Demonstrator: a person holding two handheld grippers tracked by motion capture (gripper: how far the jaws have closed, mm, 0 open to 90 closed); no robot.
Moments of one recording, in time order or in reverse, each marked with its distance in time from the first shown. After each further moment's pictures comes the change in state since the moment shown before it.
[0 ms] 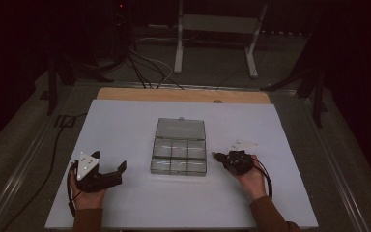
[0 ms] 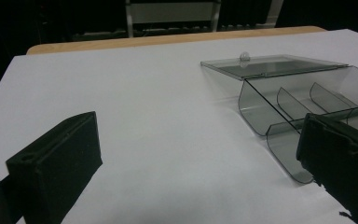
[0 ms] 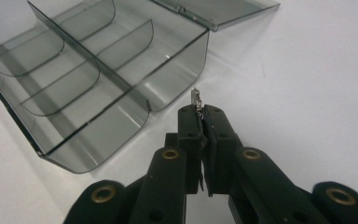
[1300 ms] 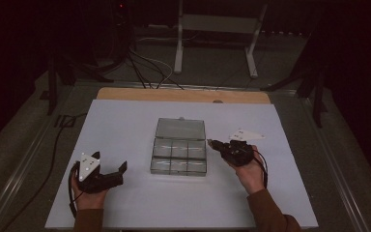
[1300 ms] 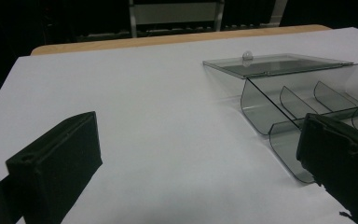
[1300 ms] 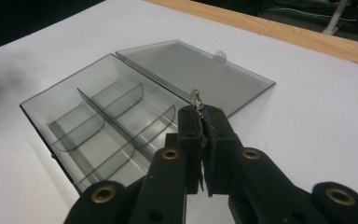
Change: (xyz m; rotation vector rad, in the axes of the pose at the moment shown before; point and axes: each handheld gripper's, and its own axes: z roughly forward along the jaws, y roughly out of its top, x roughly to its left) left arm -0.003 -0.002 0.001 0.000 0.015 0.011; right arm 0.011 0.043 -0.025 -0.157 0.035 0.029
